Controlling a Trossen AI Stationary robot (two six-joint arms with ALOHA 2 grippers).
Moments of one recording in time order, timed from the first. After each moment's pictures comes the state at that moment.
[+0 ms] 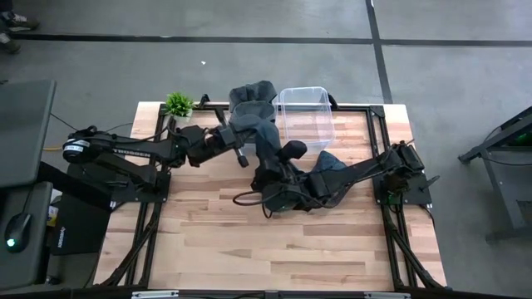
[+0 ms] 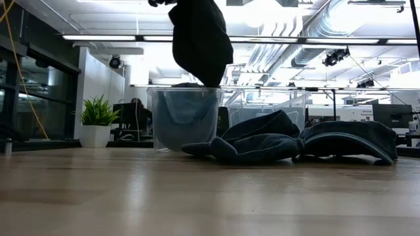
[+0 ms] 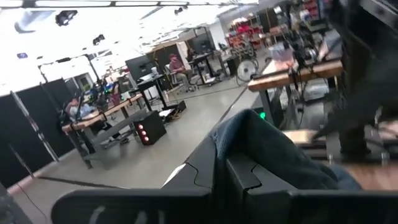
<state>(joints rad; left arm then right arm) 0.01 1.21 0.89 0.46 -0.48 0.39 0.30 1.88 1.73 -0.41 1.31 -0.13</state>
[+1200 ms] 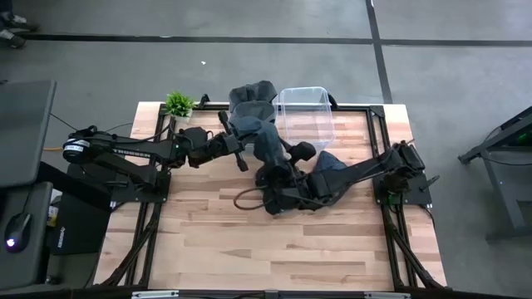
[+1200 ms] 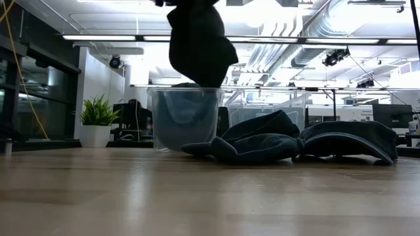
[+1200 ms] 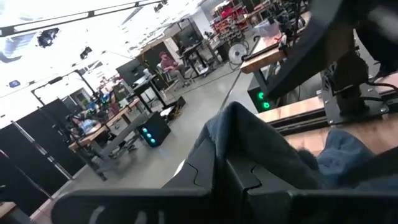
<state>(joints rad) -0.01 1.21 0.89 0.39 -0.45 0.55 0.30 1.87 1.73 -0.70 1.36 0.26</state>
